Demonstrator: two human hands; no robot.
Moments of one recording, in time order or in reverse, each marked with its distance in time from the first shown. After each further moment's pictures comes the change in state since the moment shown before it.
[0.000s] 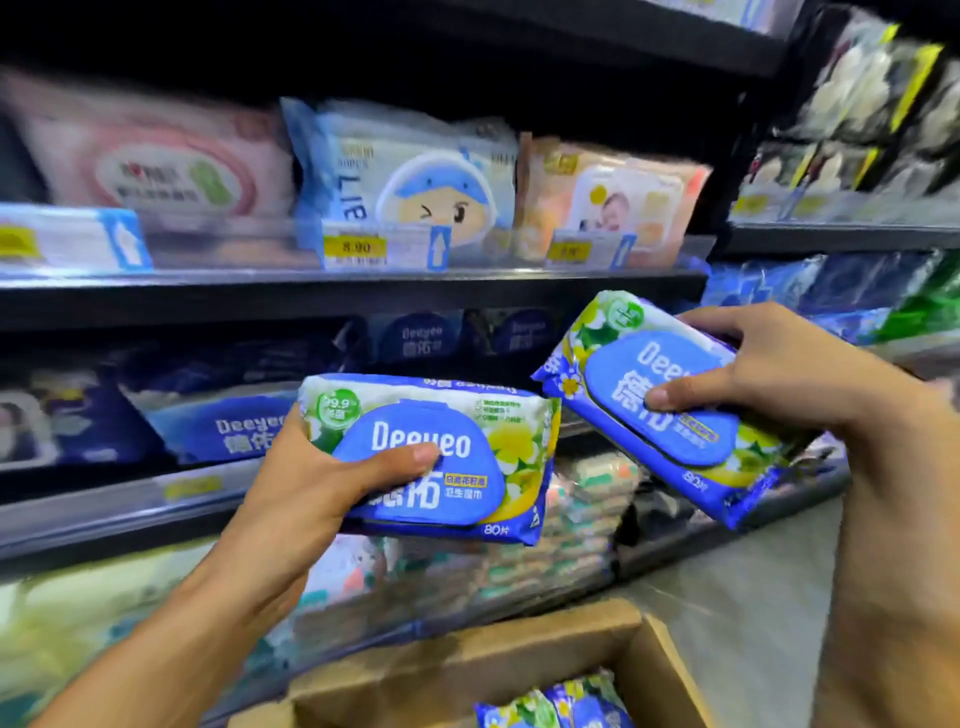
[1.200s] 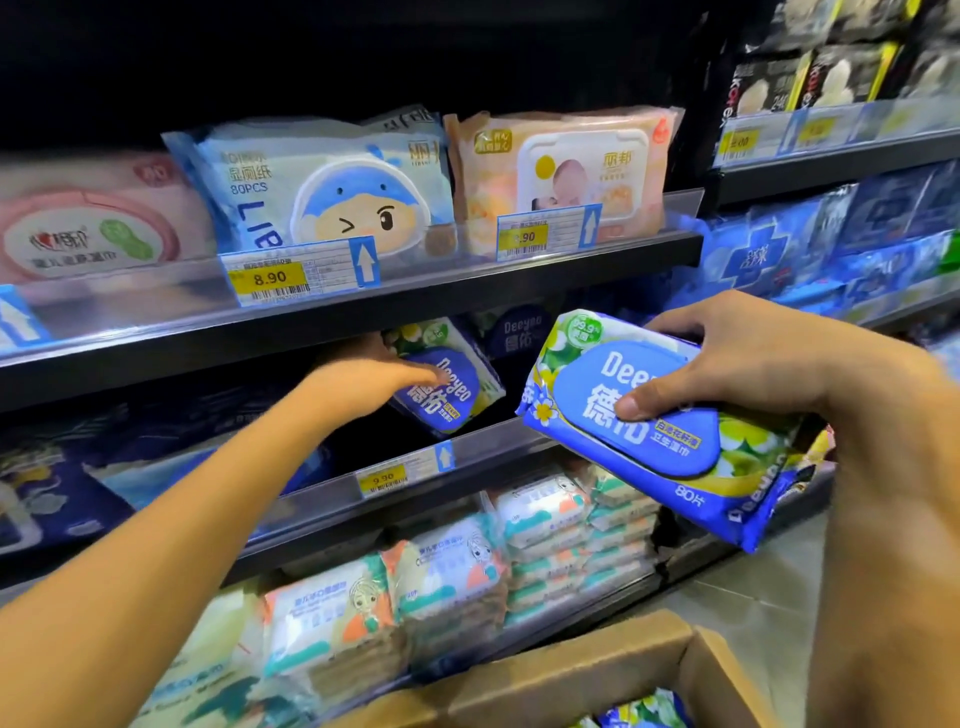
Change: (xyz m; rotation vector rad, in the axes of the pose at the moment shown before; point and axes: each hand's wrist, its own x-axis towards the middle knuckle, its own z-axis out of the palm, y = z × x) left_hand 0.163 0.004 0.030 0.937 -0.022 -0.042; right_hand 0.027 0.028 0.008 0.018 -0.120 0.095
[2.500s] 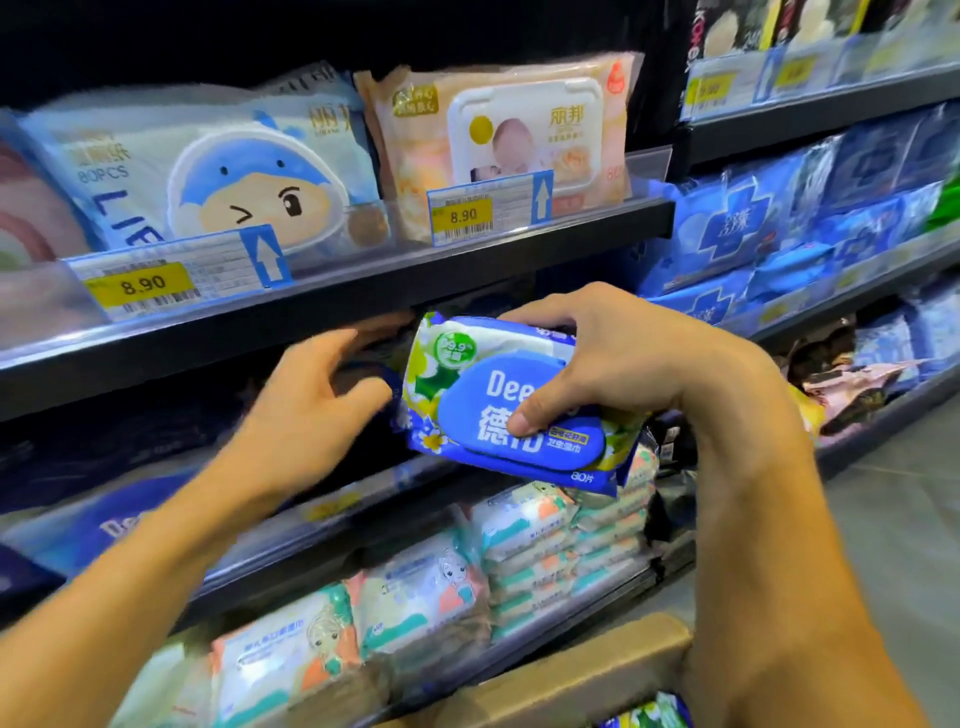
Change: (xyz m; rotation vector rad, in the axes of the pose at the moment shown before) left_hand -0.016 -0.005 0.023 -0.153 0.006 0.503; right_hand 0.059 0.010 0.038 0.124 -0.052 -0.365
